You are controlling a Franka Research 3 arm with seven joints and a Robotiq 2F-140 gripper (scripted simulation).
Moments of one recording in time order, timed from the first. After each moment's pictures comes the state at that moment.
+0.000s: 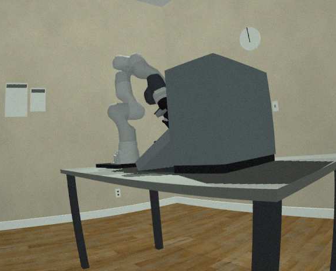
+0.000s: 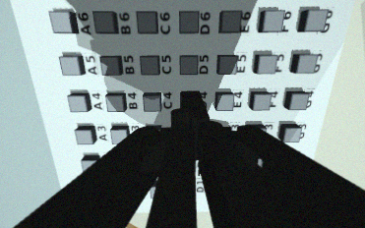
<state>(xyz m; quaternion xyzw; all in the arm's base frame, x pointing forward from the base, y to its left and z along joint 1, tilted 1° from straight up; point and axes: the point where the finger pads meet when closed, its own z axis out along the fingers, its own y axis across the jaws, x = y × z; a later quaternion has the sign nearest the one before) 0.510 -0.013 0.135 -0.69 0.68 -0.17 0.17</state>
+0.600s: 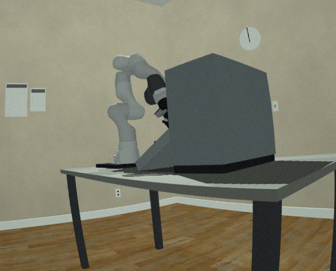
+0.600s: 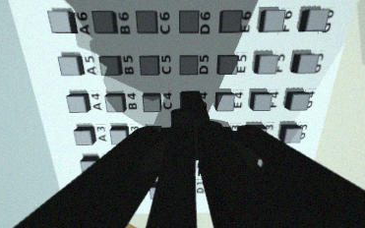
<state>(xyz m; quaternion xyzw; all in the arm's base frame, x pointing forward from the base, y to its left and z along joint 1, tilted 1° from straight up) 0.510 -0.013 0.133 -0.69 0.68 -0.17 0.17</state>
